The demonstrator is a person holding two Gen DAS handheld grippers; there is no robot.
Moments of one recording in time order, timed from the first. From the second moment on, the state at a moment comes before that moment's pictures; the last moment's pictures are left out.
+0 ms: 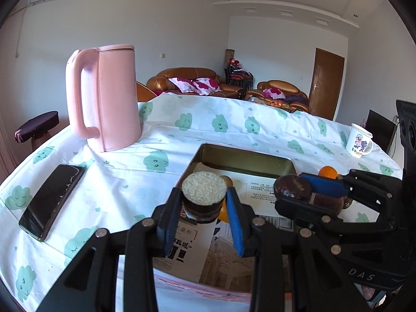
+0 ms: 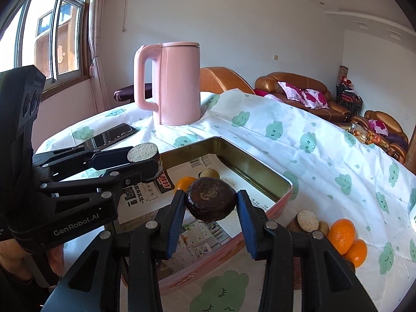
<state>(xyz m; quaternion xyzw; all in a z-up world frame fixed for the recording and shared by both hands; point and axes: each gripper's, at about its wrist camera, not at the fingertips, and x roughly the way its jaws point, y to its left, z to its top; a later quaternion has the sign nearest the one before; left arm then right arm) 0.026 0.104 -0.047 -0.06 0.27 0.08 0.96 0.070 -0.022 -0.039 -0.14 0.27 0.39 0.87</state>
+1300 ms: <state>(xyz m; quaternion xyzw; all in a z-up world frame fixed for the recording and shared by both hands) 0.021 0.072 -0.035 -0.07 0.24 0.05 0.97 0.063 -0.121 -0.042 -0.12 0.26 0.29 0.91</state>
